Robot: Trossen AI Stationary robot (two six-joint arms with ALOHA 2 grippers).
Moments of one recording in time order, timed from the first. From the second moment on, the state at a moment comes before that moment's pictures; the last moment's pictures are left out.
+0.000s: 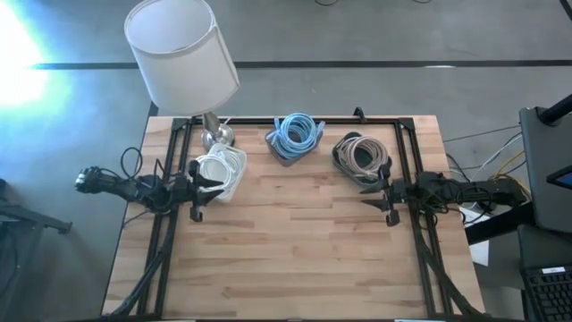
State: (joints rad) left arm -0.26 0.06 0.01 0.13 -0.39 0.03; right arm 0.05 0.07 0.01 0.01 -0.02 0.02
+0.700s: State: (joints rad) left arm -0.26 0.06 0.01 0.13 -0.39 0.03; right arm 0.05 0.07 0.01 0.01 -0.02 0.03
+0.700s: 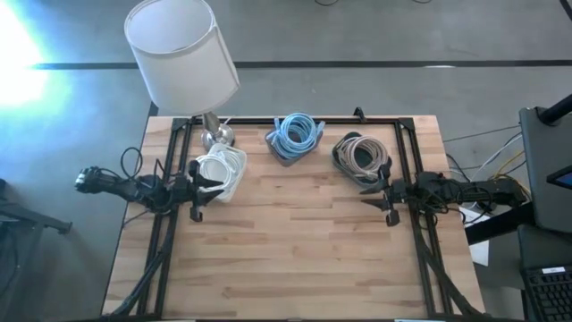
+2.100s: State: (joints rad) left arm -0.26 0.06 0.01 0.13 -0.39 0.03; right arm 0.05 0.07 0.01 0.01 -0.02 0.02
